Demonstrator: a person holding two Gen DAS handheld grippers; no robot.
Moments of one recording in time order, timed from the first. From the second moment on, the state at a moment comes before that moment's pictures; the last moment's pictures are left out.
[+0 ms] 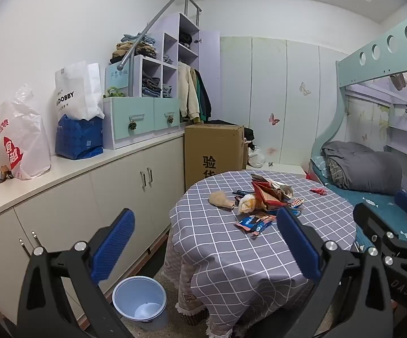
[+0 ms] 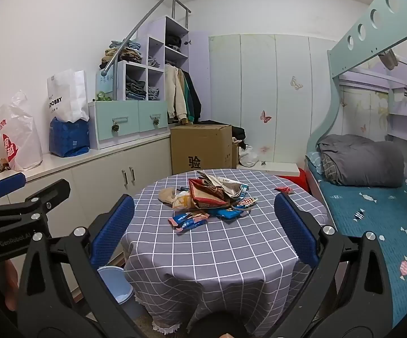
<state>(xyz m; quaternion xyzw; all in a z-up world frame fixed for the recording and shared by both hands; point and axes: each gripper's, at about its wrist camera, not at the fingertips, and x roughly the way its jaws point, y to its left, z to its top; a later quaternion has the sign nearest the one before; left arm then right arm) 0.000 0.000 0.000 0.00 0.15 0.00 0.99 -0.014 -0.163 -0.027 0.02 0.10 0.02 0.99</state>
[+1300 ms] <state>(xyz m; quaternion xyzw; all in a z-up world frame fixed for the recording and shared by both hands) -0.002 0.001 0.000 0.01 0.15 0.00 0.99 -0.011 -0.170 -0.033 0.02 0.11 0.02 0.99</state>
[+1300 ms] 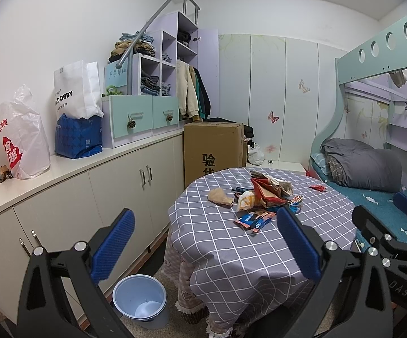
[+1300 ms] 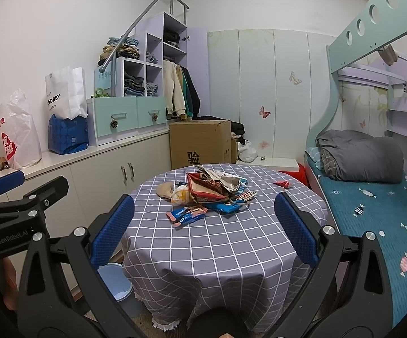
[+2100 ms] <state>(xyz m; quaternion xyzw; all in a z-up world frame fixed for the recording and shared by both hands) 0.001 0.002 -0.021 0.01 0.16 0.00 0.99 -0.006 -0.173 -0.038 0.02 0.13 0.02 0.99</state>
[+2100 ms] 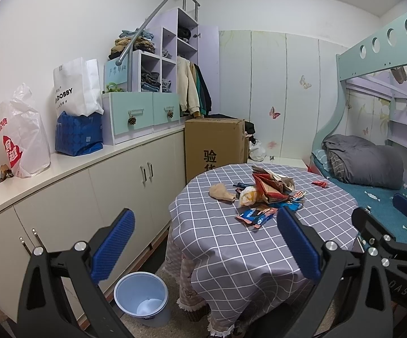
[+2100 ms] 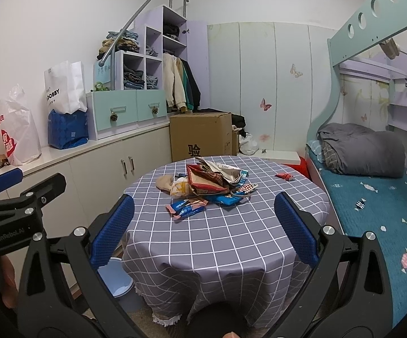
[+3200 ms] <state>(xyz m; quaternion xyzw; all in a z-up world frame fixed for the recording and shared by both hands) 0.227 -0.080 -0.136 0.08 0.37 -0.13 0.92 0.173 -0.252 -0.136 0.10 0.30 -0.02 0.95</state>
